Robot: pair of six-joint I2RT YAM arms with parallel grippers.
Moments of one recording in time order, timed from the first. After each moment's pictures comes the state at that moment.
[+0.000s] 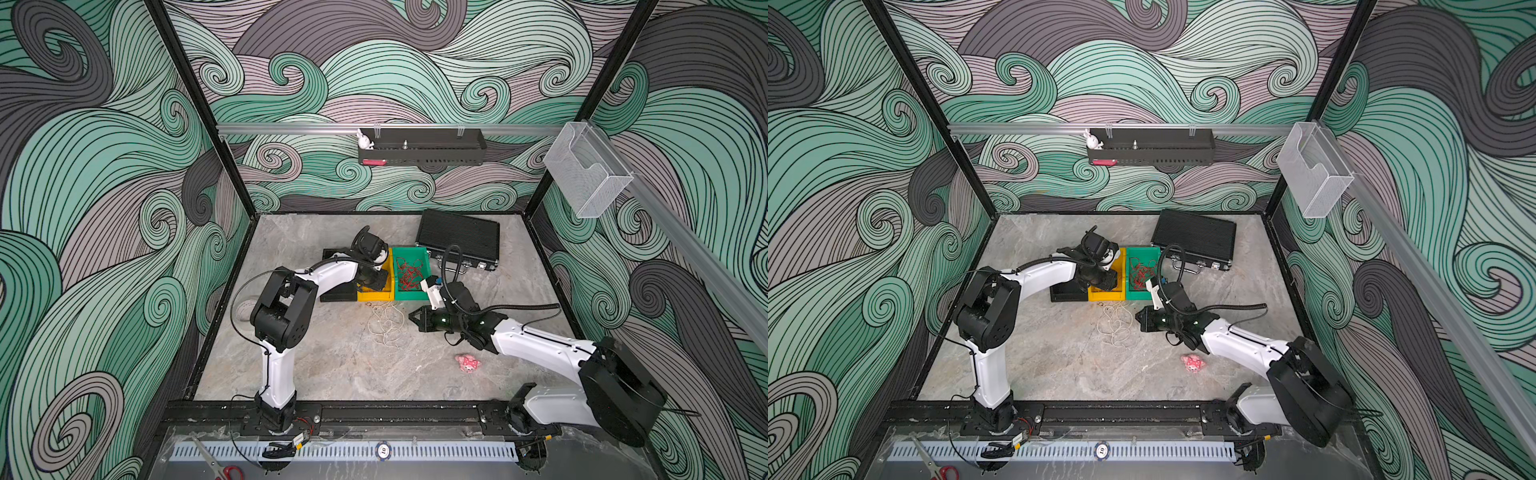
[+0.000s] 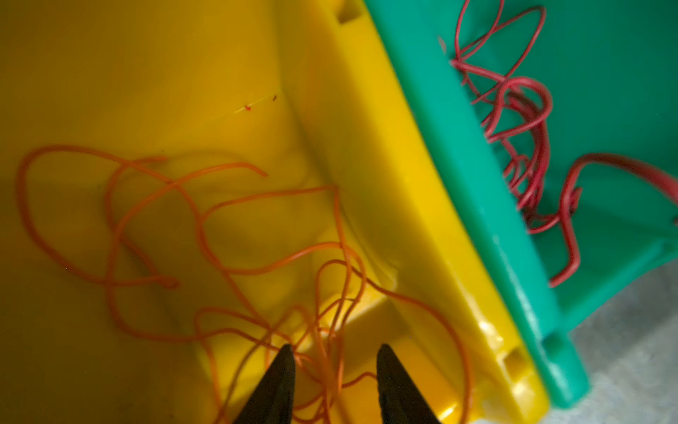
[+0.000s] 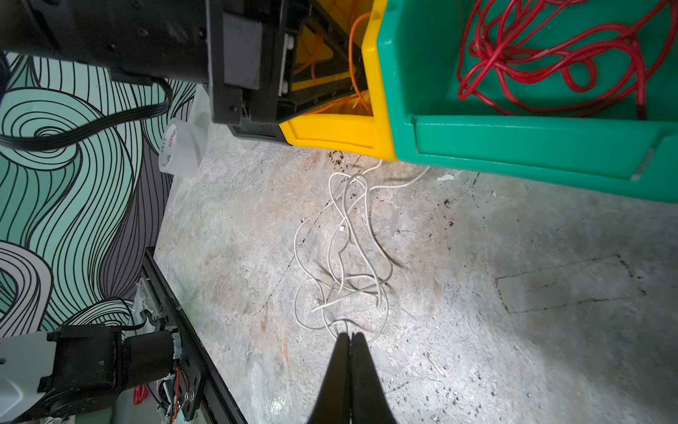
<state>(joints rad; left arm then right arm) -0.52 1.95 1.37 -0.54 0.10 -0.11 0.70 1.33 0.59 0.03 -0.29 0.63</state>
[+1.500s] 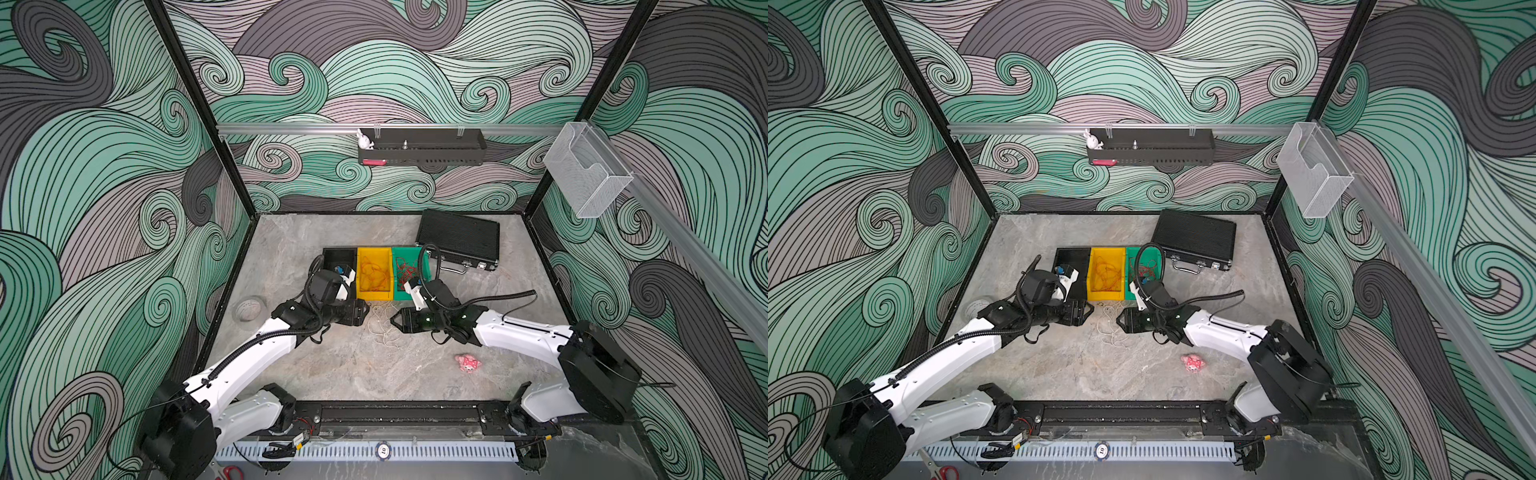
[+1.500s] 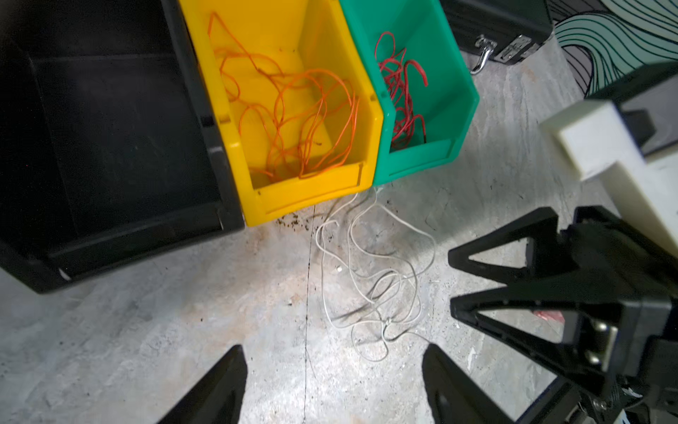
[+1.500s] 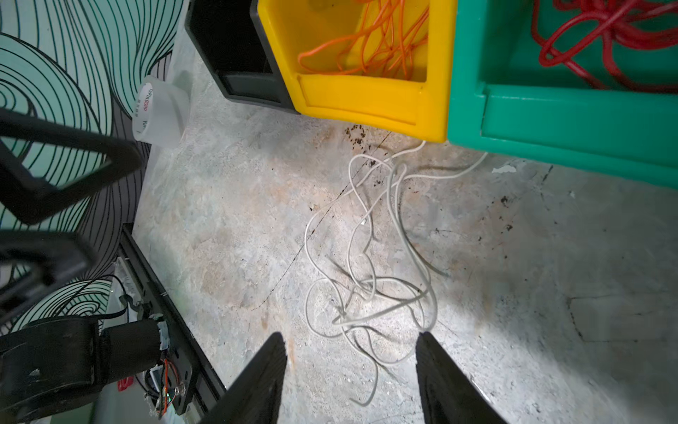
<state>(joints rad) -0.54 1.08 0.70 -0.45 0.15 -0.38 0.81 1.49 0.75 -0.05 -0.24 0.62</state>
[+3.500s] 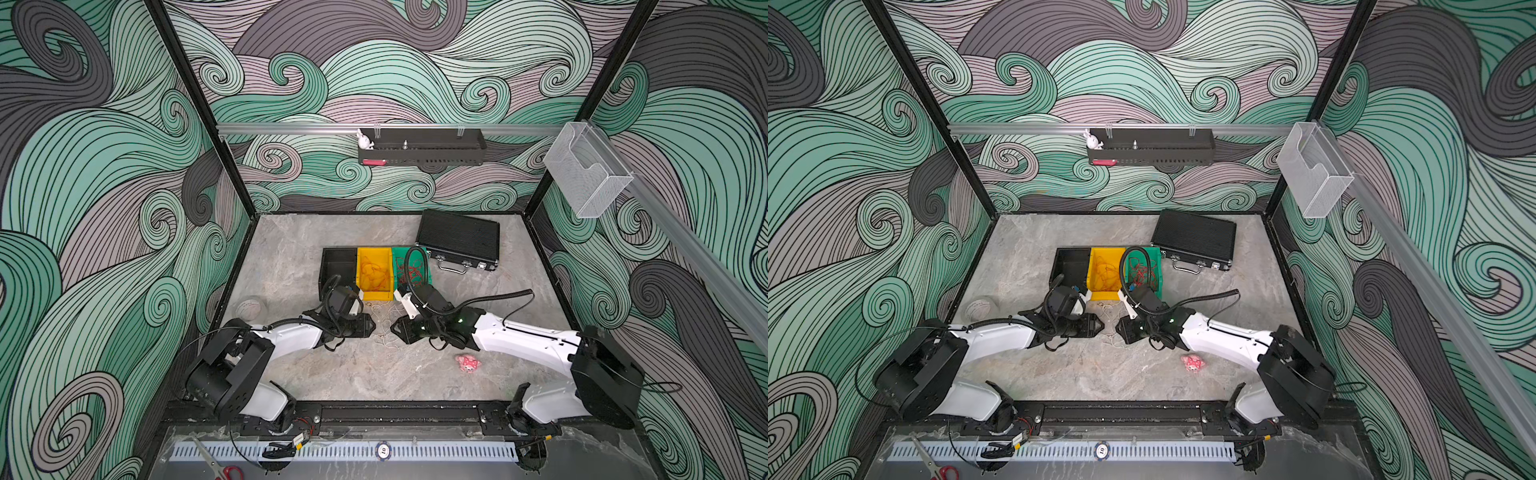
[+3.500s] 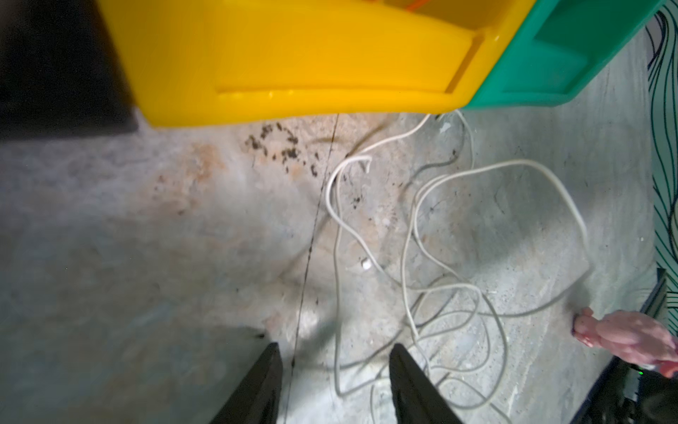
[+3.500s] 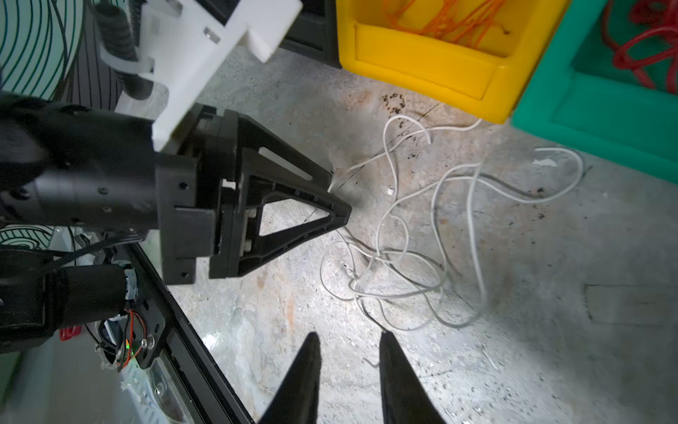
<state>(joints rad) -0.57 1.46 0.54 -0.01 0.25 -0.55 0.90 1.41 0.79 -0.22 -0.16 0.50</state>
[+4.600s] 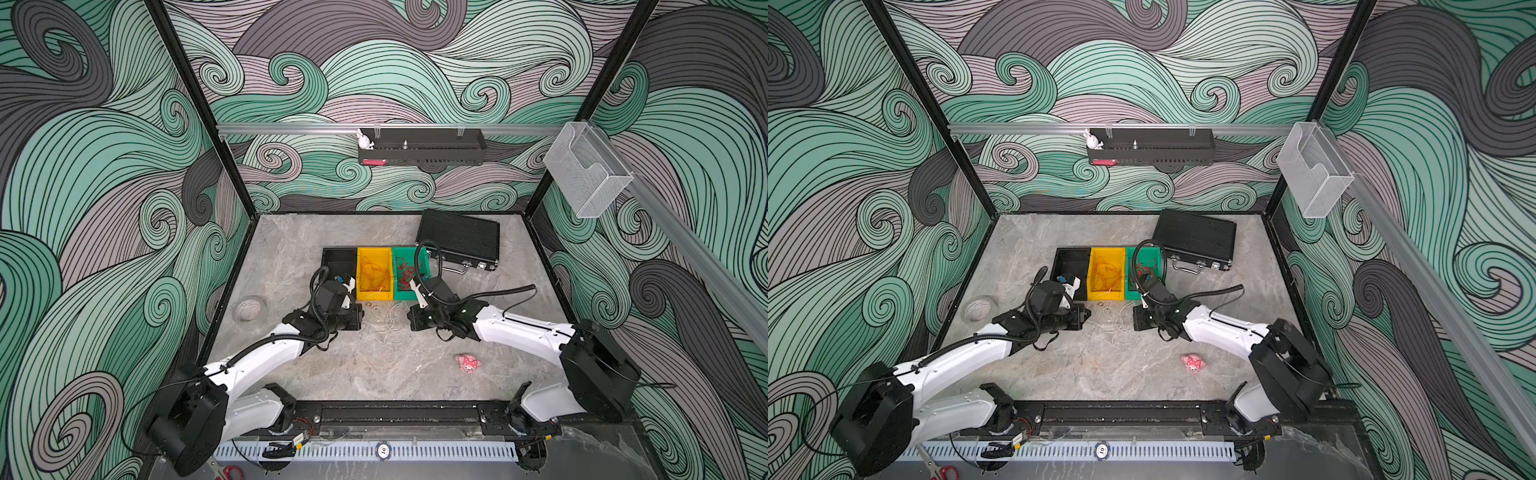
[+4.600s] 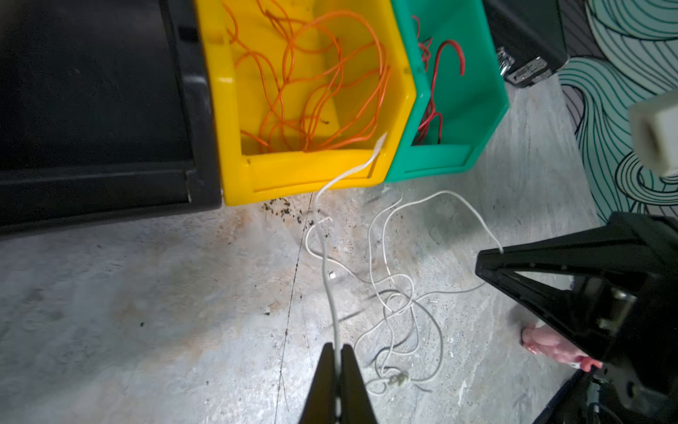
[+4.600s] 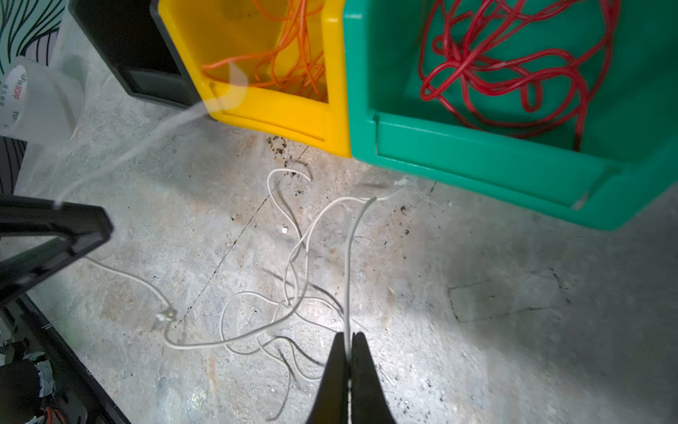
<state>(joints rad) -0.57 1.12 0.59 -0.24 0.13 -0.53 0.78 1.45 0.78 -0.23 -0.06 0.50</state>
